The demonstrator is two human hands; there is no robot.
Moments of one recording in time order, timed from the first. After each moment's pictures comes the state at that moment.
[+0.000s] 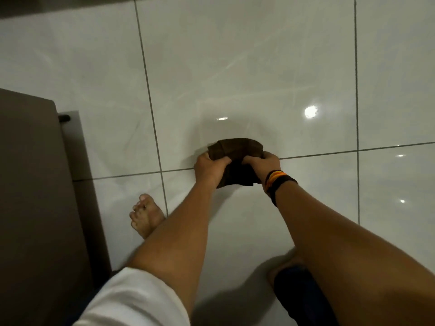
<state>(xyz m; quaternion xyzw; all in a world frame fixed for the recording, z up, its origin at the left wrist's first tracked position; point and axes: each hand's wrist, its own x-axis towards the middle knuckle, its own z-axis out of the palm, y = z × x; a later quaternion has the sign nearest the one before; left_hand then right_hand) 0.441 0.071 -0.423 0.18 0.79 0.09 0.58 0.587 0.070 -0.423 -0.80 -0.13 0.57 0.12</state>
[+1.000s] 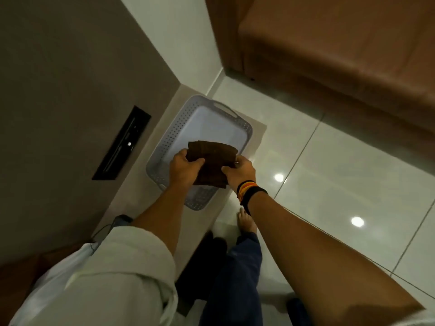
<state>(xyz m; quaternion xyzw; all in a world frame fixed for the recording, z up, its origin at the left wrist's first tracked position) 0.001 -0.003 -0.007 0.08 0.90 0.27 0.34 0.136 0.077 -0.015 -0.60 -0.52 0.61 0.04</state>
